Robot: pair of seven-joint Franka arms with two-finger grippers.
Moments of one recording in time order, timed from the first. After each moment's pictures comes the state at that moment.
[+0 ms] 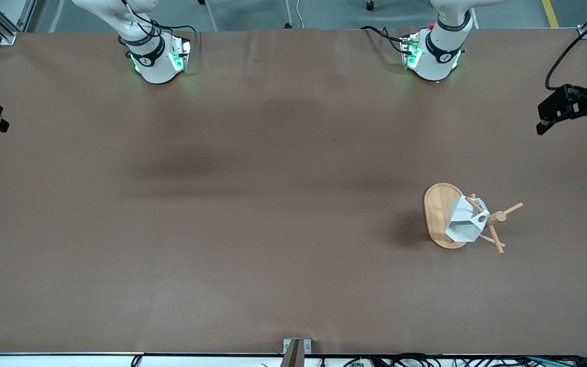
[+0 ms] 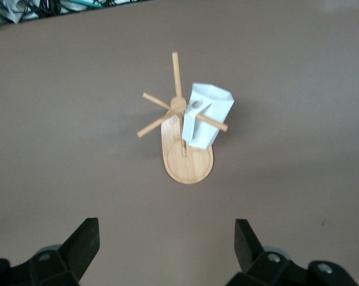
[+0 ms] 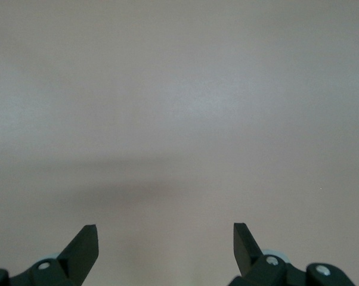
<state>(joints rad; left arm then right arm) 0.07 -0.05 -0.13 -1.53 0.01 1.58 0.09 -0.07 -0.02 -0.03 -1.48 -0.03 1.50 -0.07</state>
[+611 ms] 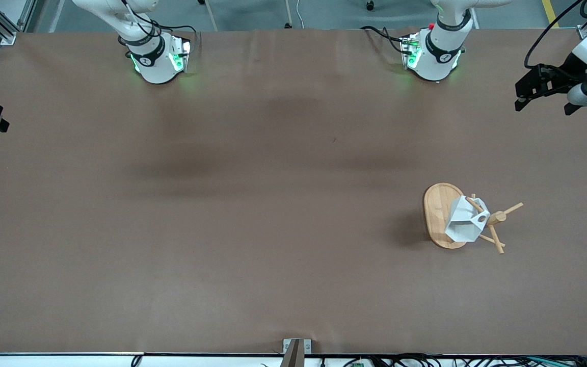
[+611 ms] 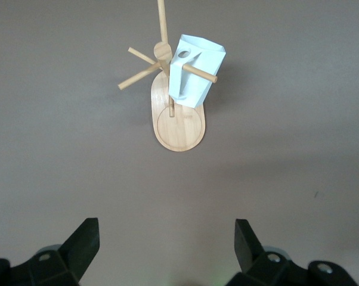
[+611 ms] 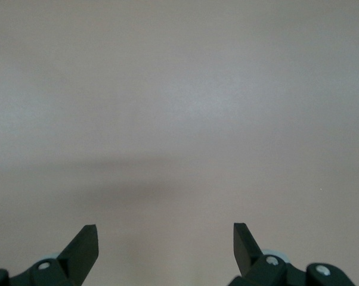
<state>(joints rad) 0.01 -0.16 -0.10 -1.69 0.00 1.56 0.04 -0.07 -0.02 -0.03 -1.48 -0.03 1.50 -0.07</state>
